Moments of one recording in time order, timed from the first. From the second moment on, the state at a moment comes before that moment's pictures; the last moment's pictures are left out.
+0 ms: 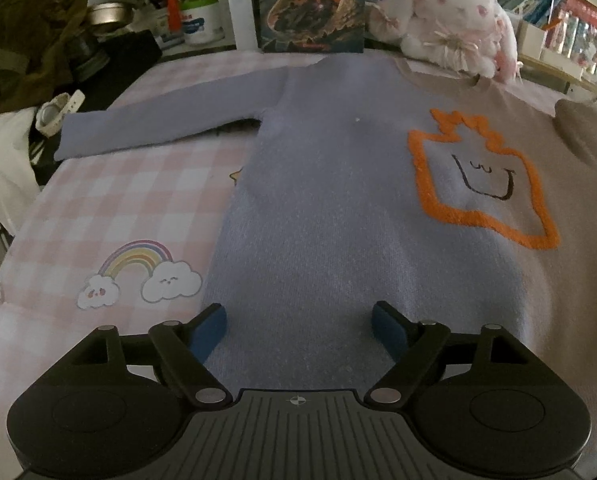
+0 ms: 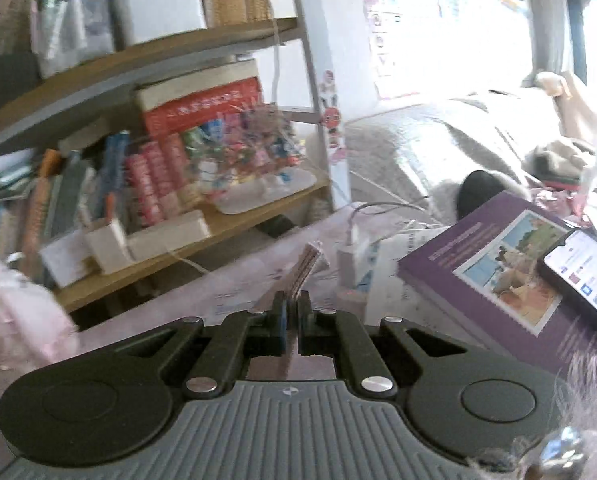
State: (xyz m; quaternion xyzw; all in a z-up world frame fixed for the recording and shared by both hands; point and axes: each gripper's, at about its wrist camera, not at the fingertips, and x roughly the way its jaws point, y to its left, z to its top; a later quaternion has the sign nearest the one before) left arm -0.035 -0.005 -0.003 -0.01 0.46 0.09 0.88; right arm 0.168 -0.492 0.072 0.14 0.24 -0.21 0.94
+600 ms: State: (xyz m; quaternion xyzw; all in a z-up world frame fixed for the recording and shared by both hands) left arm -0.058 0.048 0.012 -0.07 0.43 0.15 0.89; right arm 0.107 -0.399 0.022 0.15 0.41 -0.01 0.90
